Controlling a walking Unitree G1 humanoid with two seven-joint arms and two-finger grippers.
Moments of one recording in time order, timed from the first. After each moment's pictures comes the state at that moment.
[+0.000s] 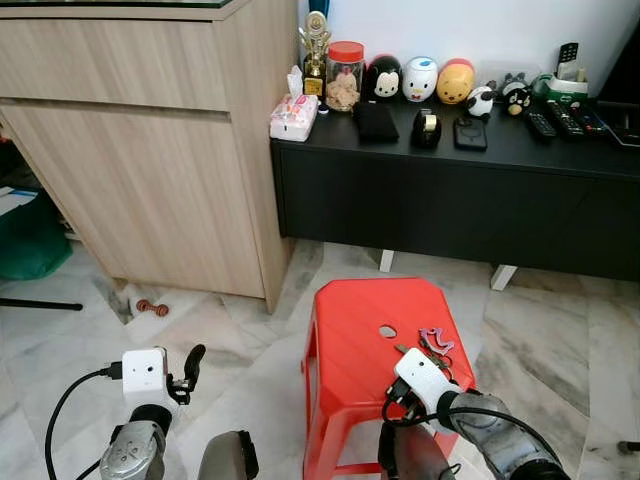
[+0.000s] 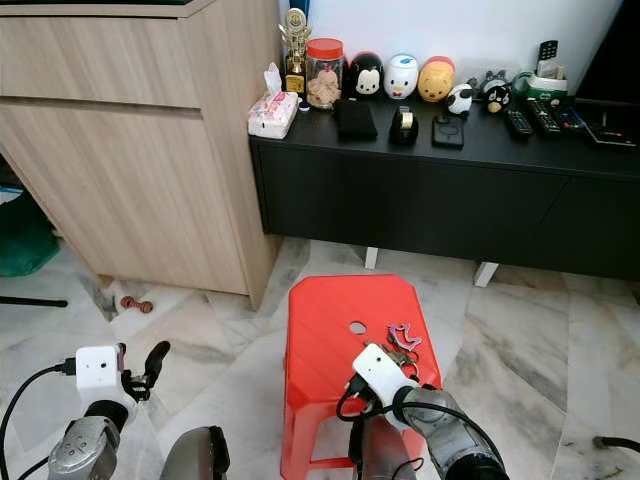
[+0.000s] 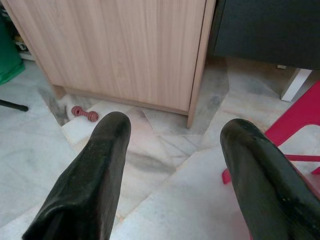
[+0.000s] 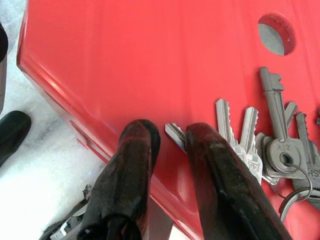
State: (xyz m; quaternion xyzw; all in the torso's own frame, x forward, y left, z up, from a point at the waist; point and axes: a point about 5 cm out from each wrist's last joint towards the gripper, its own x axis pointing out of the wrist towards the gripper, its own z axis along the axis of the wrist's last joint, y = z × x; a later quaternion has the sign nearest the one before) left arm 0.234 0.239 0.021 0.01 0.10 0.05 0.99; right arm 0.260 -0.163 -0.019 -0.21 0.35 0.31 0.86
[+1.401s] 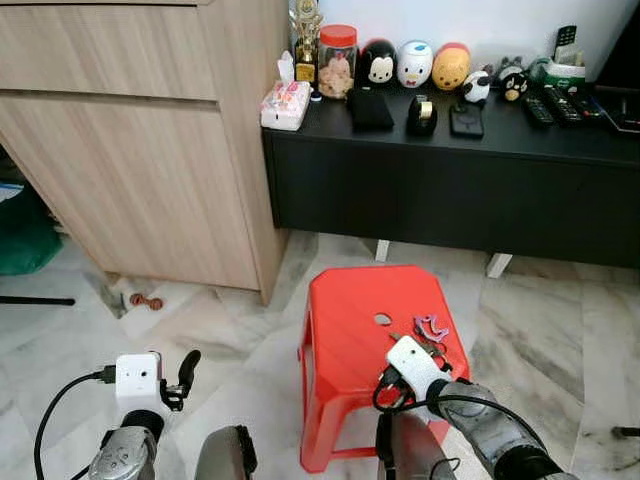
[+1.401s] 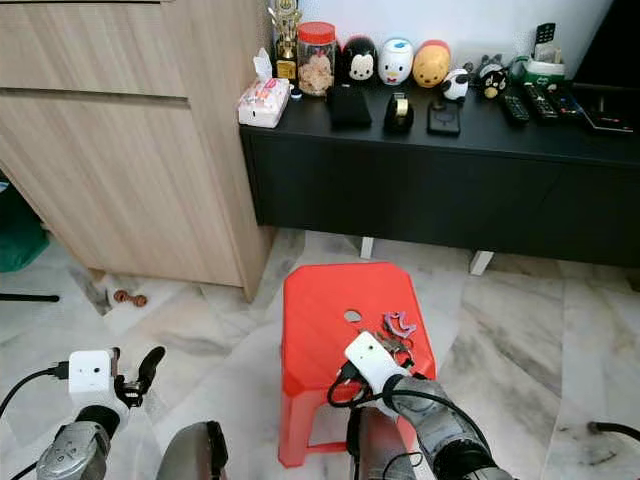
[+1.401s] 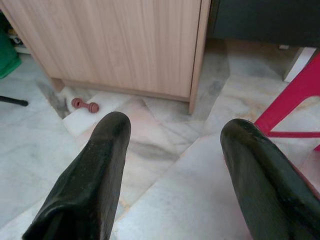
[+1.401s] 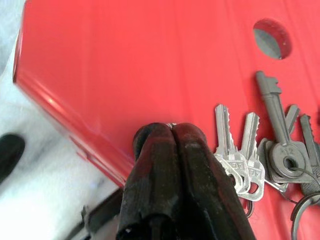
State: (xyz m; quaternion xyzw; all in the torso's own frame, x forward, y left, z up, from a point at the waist) left arm 0.229 0.245 0.026 0.02 0.11 0.05 0.99; right arm 0.277 -0.152 -0.008 -0.20 0.30 0.28 0.89
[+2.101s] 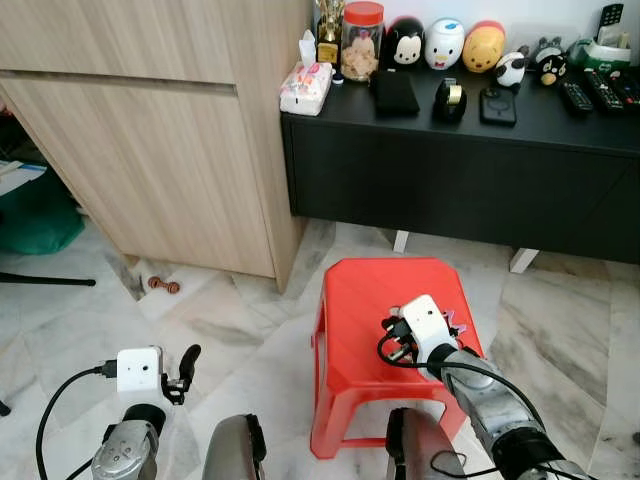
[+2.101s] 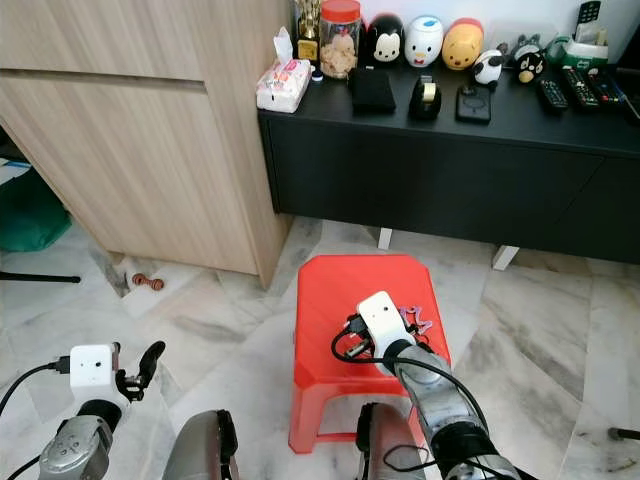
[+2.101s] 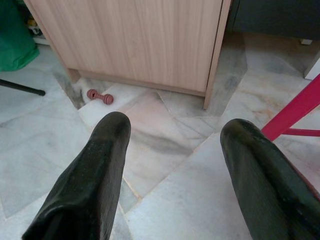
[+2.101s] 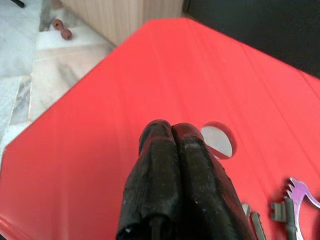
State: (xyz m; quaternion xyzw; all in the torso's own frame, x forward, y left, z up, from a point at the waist) left arm 0.234 0.243 0.027 0.02 0.11 0.05 0.99; right arm 0.303 -0.151 0.027 -0.13 0.22 0.23 0.94
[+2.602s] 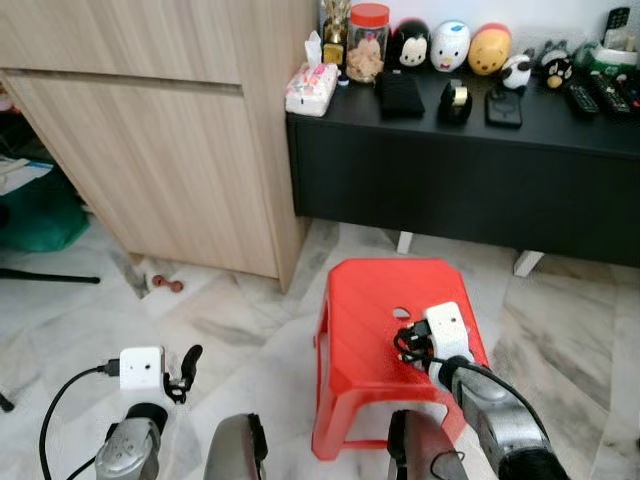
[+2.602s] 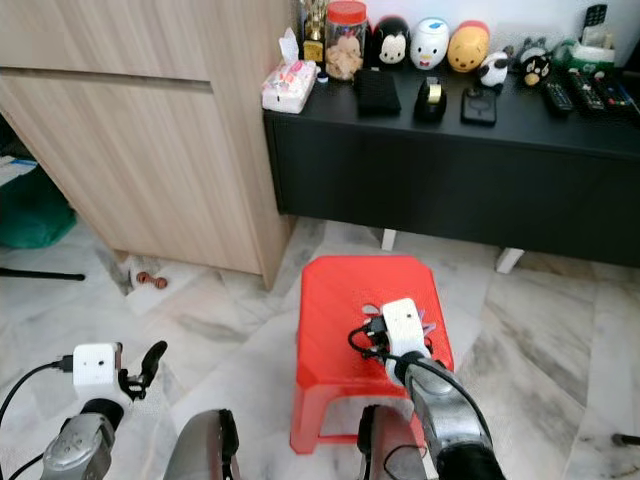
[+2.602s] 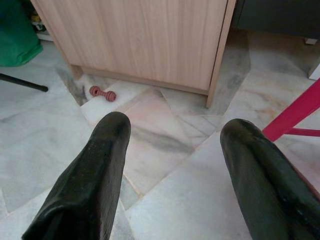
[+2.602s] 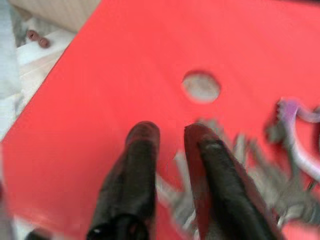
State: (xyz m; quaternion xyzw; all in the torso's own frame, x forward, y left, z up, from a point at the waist) left arm 0.236 0.242 0.025 0.02 0.11 0.05 0.99; right arm 0.273 -0.161 0.015 -0.02 0.27 0.14 0.95
